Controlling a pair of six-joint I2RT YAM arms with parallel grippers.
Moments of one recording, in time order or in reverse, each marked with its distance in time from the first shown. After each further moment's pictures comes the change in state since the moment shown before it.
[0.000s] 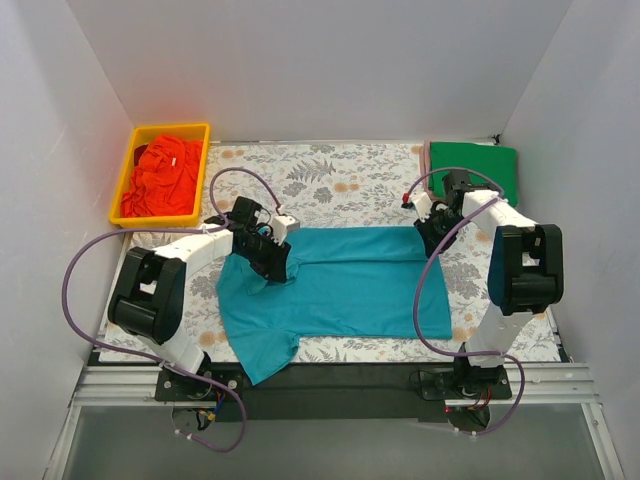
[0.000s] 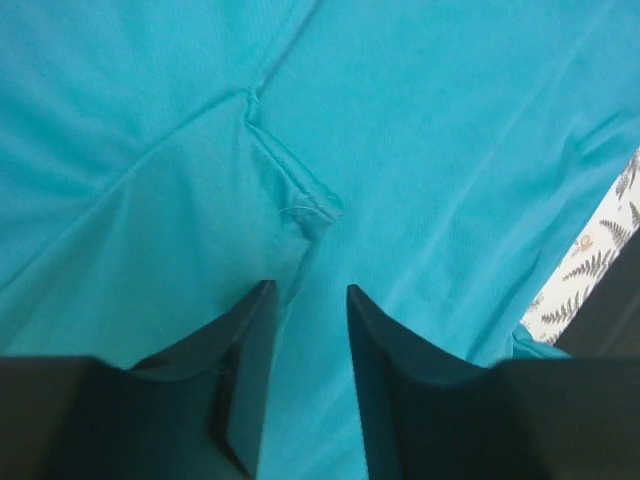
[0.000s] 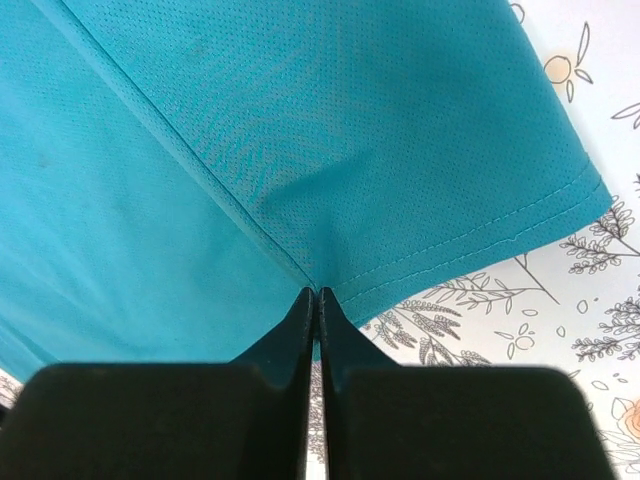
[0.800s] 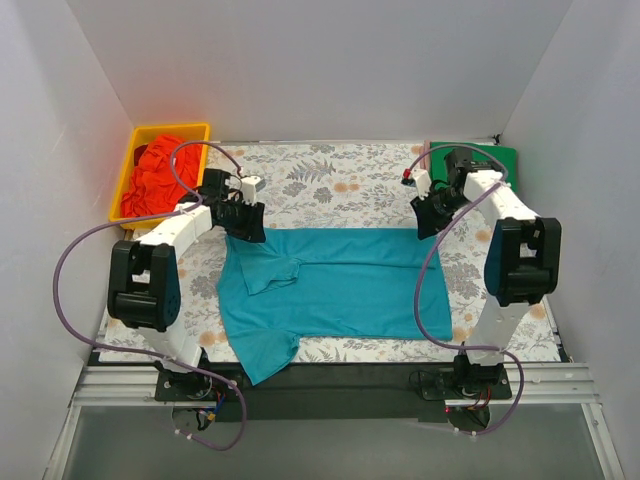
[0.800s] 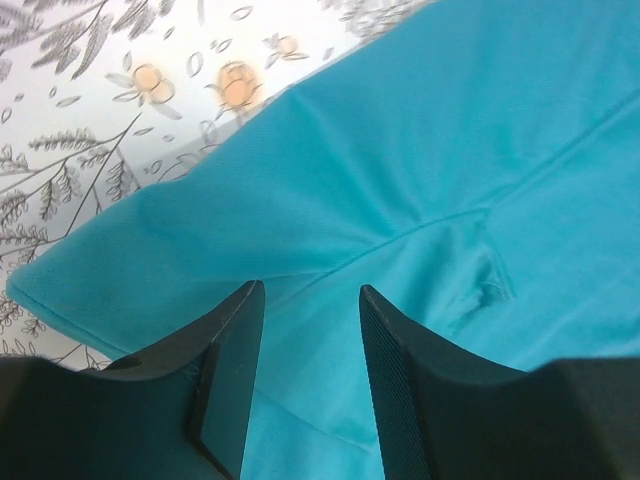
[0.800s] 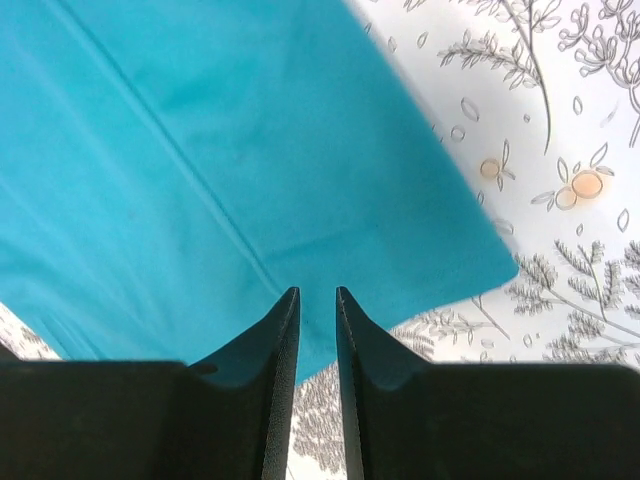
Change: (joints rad) left arm 0.206 0.052 0.195 0.023 -0.119 -0.140; right arm -0.004 0.059 0.224 -0.153 -0.120 0.011
